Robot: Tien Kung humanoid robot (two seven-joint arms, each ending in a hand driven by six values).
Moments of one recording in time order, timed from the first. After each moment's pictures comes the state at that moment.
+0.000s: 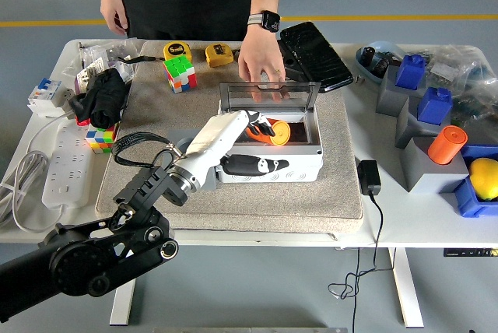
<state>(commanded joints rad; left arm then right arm) -0.60 0.17 -0.47 -1.32 1.66 0.48 0.16 0.01 -0.21 0.68 0.42 0.11 -0.29 0.08</state>
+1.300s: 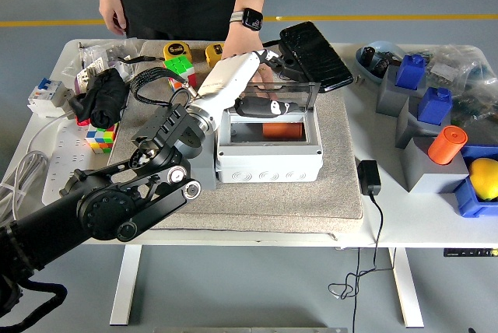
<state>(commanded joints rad) -0.75 0.10 -0.61 -1.22 1.76 0.30 0.35 0.01 -0.21 0.67 0.43 0.12 -0.29 0.08</state>
